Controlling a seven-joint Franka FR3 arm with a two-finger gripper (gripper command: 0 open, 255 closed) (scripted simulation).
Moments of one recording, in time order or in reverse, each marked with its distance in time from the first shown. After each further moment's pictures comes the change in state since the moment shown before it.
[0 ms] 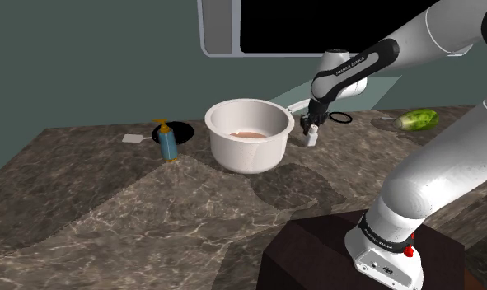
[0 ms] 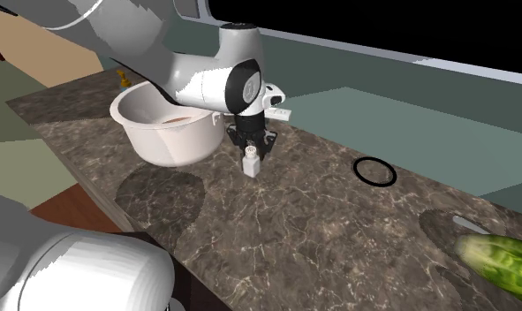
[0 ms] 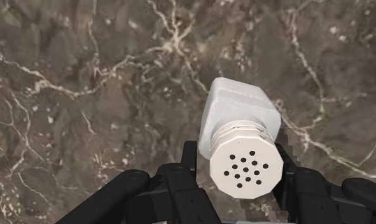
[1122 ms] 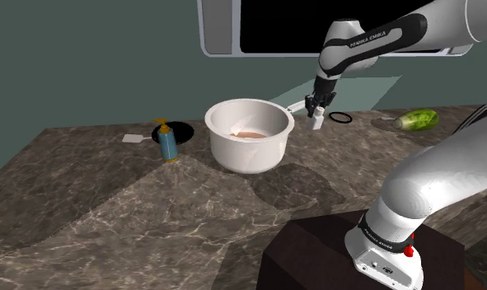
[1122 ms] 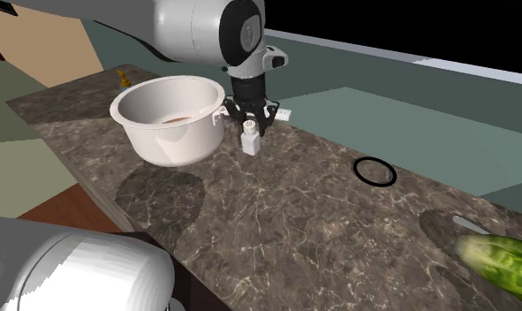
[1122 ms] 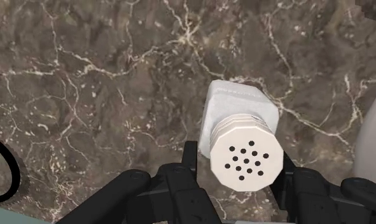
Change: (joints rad) arm -0.006 -0.137 0.034 0.126 -0.006 -0.261 0.008
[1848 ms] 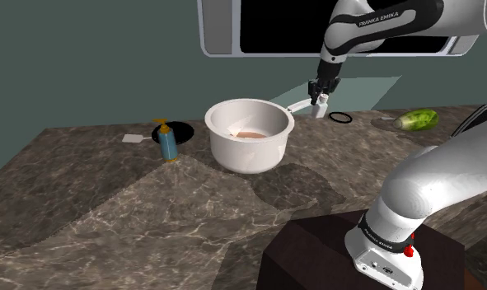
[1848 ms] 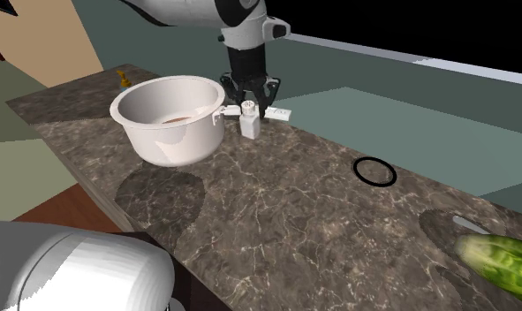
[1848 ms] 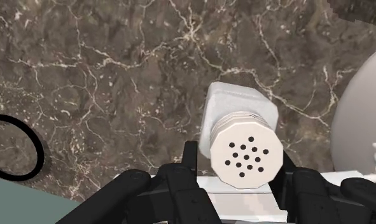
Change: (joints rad) arm 0.004 -0.043 0.020 0.111 0.008 -0.154 -0.001
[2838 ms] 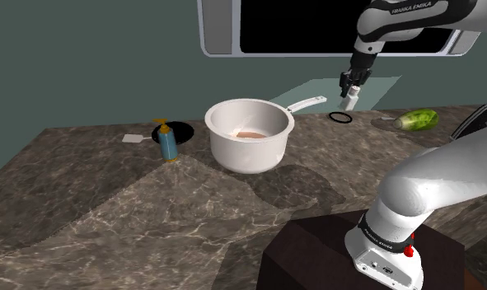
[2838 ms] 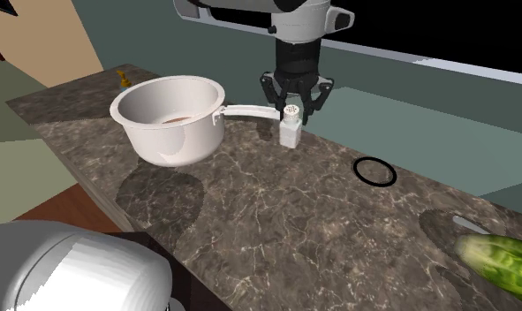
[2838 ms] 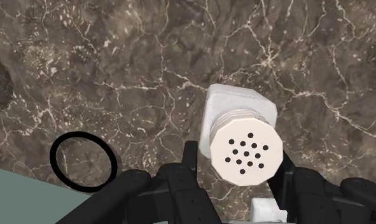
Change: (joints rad) arm -0.085 -0.062 -0.150 0.062 -0.064 -0.096 -0.211
